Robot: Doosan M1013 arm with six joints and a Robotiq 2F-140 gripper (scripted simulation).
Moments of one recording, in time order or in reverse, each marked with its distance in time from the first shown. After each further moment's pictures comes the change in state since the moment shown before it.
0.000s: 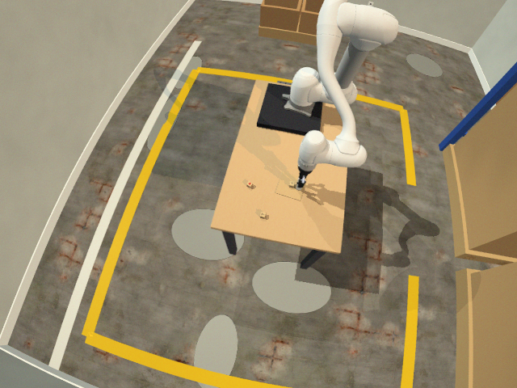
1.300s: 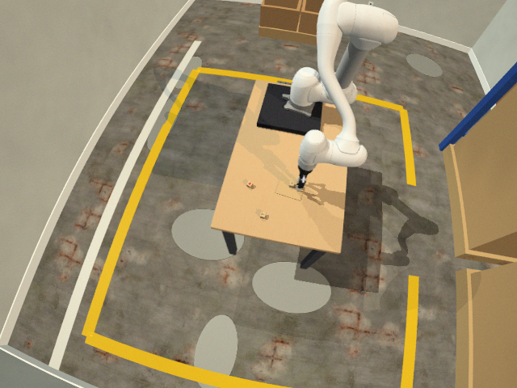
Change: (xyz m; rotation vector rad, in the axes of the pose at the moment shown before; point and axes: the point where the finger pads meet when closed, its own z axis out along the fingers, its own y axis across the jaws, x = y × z) arm 0.000 0.000 -0.004 0.000 0.000 0.000
